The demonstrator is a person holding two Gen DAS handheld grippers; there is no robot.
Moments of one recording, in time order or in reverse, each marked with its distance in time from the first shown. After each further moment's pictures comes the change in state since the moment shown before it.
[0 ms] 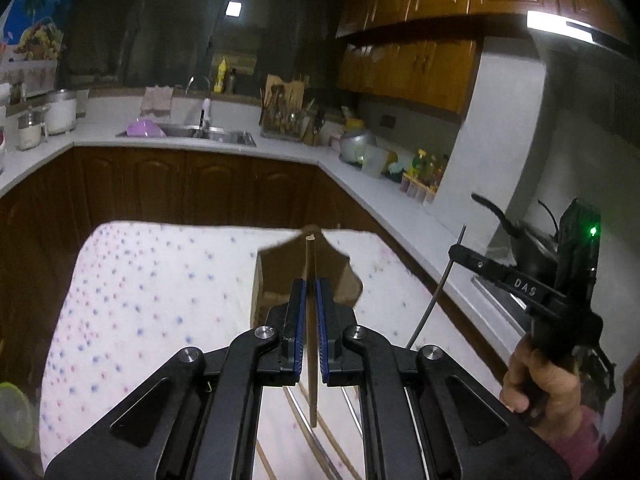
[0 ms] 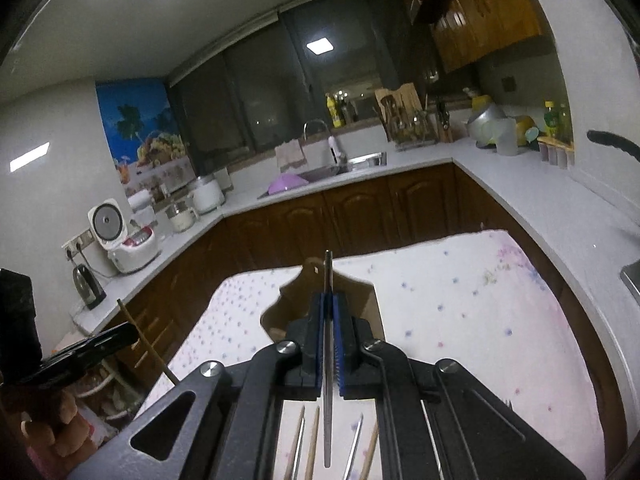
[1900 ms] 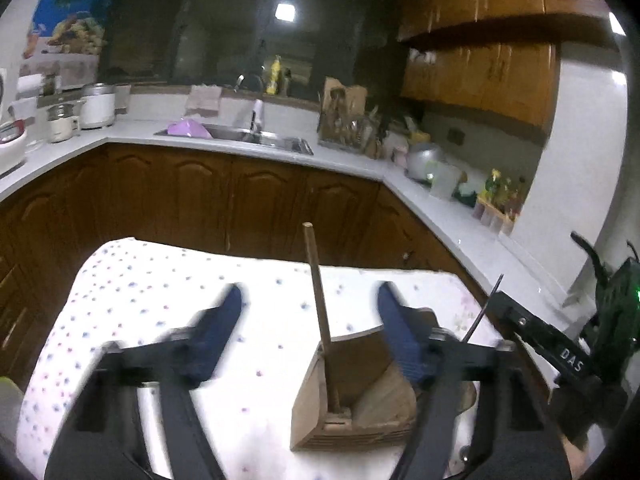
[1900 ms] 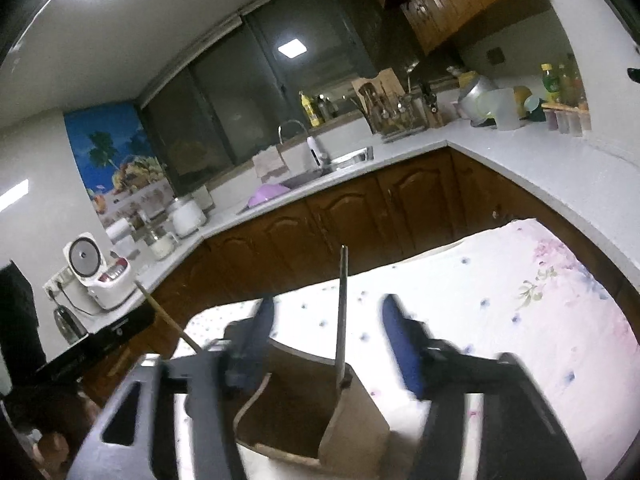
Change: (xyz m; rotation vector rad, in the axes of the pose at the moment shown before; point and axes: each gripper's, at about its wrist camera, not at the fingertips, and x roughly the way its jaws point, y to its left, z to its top) left arm 0.159 0.051 0.031 -0.085 -0.048 0.199; right arm 0.132 -0.054 0.006 0.118 -0.022 0.003
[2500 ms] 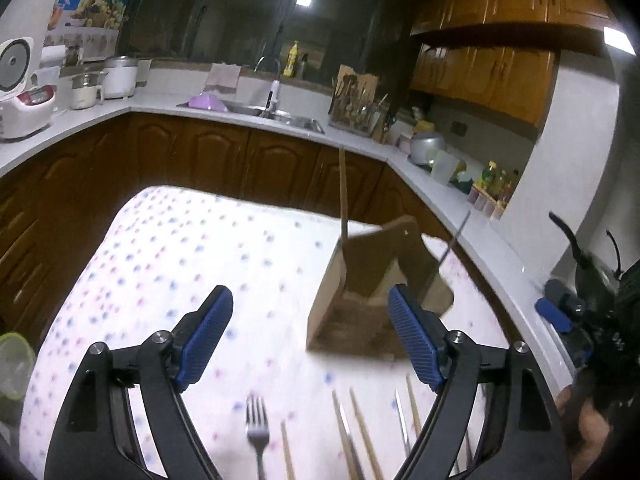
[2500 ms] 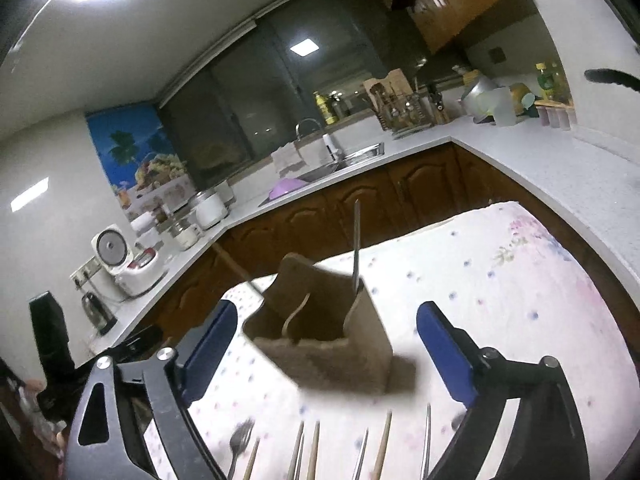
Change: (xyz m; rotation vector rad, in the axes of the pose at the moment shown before) left arm -0.102 0.026 -0.064 -0.055 0.096 0.015; right arm -0.113 0.013 -0.038 -0.011 0.047 0.056
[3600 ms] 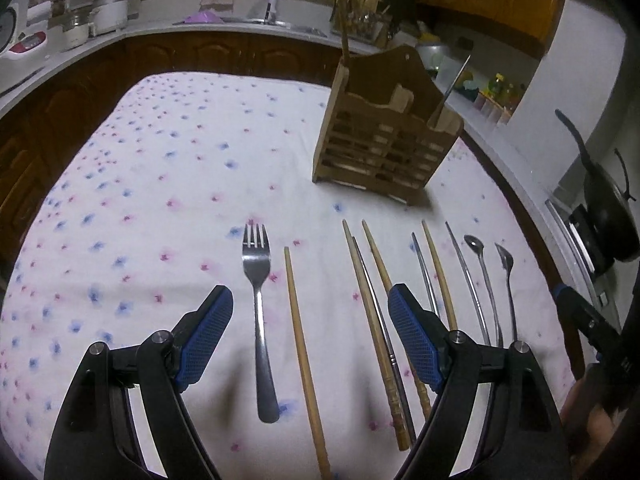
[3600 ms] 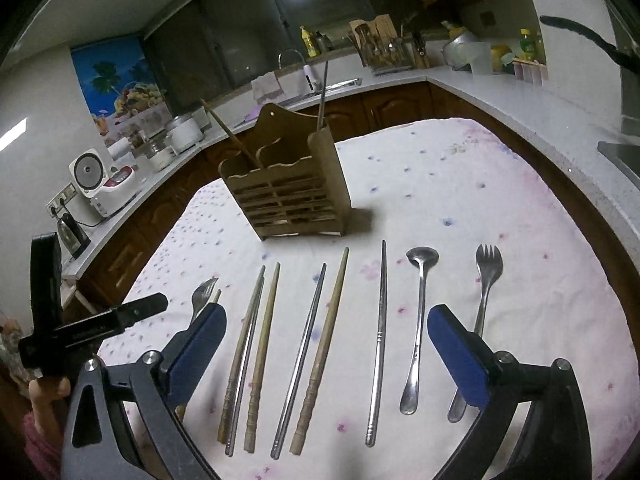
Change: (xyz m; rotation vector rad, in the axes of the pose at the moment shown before) left arm 0.002 -0.004 -0.115 0.032 0.315 0.020; right arm -0.040 -0.012 -0.109 -0.048 0.226 -0.126
